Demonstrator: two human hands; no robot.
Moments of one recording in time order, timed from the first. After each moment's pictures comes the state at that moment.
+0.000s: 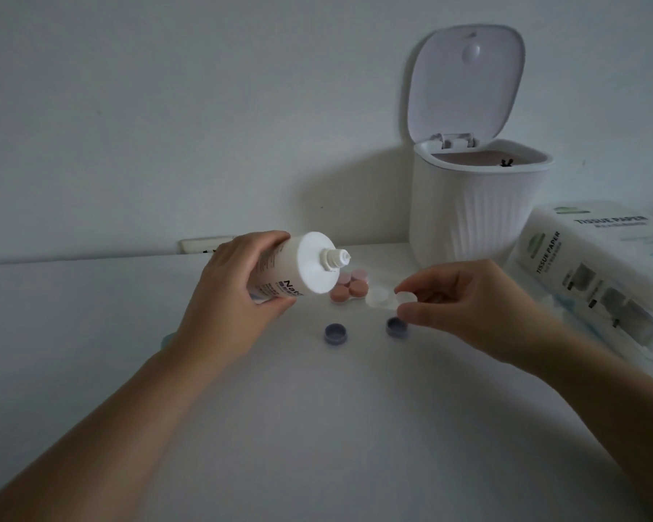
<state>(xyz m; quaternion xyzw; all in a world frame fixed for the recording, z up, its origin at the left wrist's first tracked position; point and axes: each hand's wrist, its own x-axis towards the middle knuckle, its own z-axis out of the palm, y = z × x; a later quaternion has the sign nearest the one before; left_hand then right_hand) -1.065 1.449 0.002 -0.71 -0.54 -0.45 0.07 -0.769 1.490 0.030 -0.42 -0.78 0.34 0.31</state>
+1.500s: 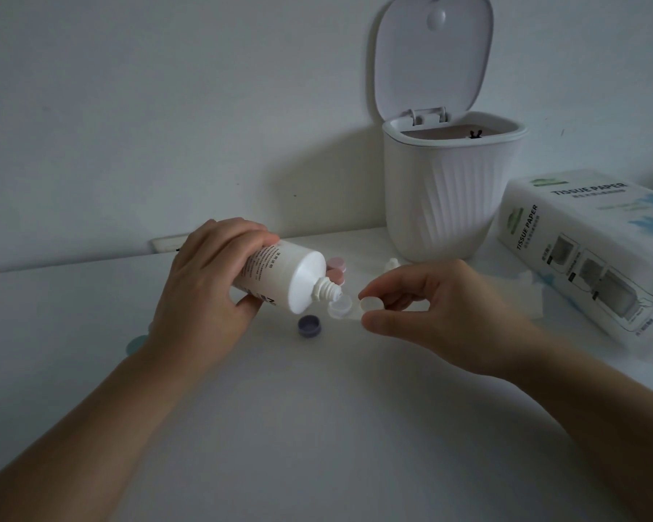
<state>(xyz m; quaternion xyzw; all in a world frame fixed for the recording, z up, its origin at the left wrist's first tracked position) -1.046 1.446 0.010 -0.76 -0.52 -0.36 0.19 -0.768 1.474 0.016 -0.38 -0.80 0.34 0.33</state>
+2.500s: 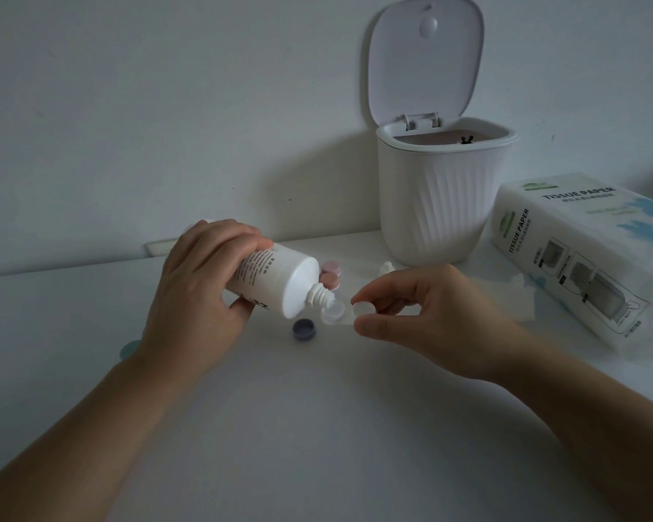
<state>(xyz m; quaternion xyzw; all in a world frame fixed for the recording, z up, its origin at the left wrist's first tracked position) -1.046 1.447 0.011 -0.75 -0.51 -0.36 0.21 -0.770 1.473 0.017 -0.38 -0.80 0.35 0.32</state>
